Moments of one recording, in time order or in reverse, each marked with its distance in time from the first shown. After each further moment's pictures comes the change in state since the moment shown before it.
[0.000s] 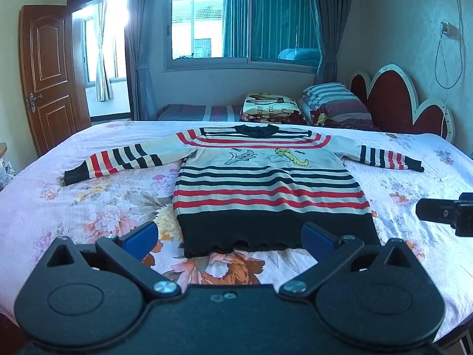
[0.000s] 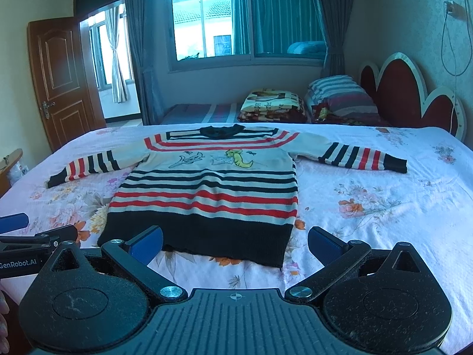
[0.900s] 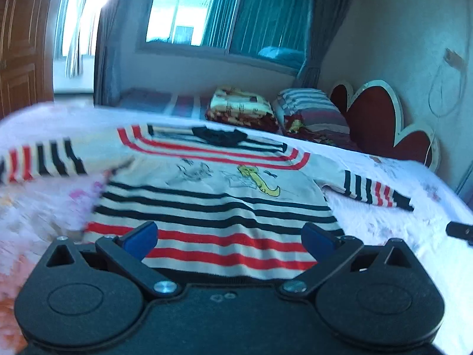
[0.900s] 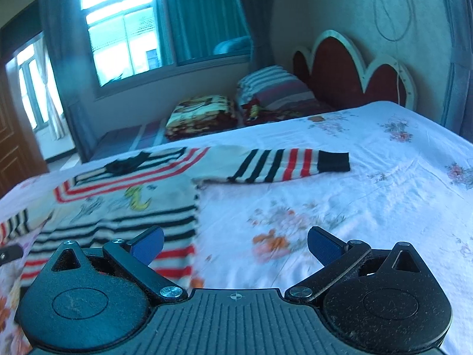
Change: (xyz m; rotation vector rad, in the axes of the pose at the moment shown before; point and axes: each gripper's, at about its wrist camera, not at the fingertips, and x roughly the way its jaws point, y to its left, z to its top) left arm 0.169 -0.027 0.068 -0.152 0.058 -0.196; right arm 0.096 -0.167 0.057 0.234 -0.042 -0.200
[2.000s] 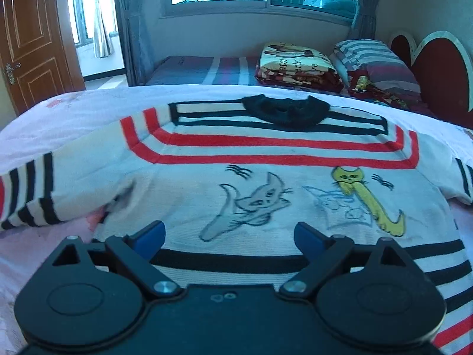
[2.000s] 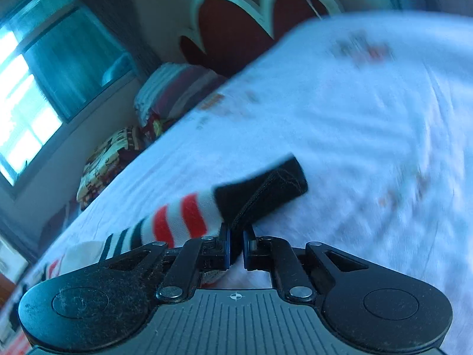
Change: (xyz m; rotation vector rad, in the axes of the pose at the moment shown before) left arm 0.202 0.038 0.067 0.100 0.153 0.301; right arm 0.276 -0.183 0.074 0.420 -0.023 -0.168
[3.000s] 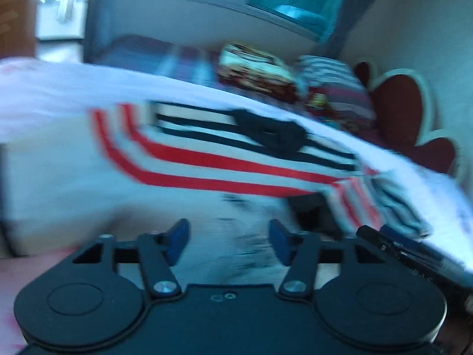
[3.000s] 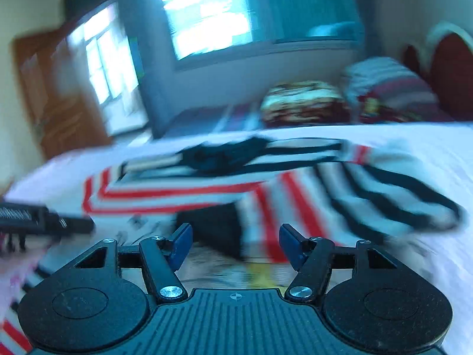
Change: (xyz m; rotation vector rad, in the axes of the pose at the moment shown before) left arm 0.054 0.062 0.039 -0.142 0.054 -0.422; right arm -0.064 0.314 -0.234 -0.522 0.119 0.446
